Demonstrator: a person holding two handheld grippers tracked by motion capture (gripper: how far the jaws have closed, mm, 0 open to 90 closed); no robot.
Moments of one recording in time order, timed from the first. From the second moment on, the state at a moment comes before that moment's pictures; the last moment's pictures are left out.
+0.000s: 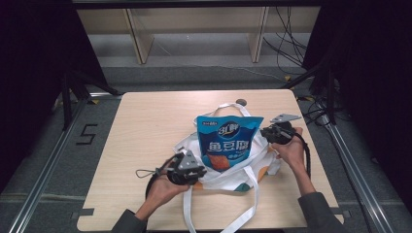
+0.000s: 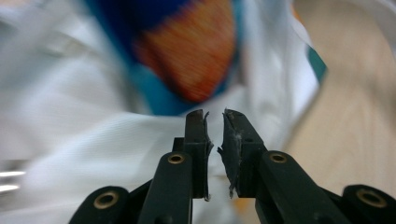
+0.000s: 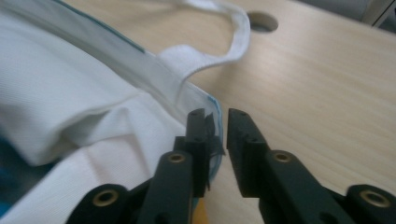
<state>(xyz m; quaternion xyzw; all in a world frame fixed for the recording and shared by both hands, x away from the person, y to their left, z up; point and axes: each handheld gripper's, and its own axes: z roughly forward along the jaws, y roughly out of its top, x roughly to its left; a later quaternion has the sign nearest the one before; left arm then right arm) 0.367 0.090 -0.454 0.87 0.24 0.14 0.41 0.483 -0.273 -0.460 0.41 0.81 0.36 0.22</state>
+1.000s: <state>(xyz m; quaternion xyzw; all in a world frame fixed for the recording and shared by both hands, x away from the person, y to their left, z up) 0.459 0.121 -0.488 0.84 0.36 0.18 0.37 0.388 -0.244 -0.497 0.32 0.89 0.31 0.12</state>
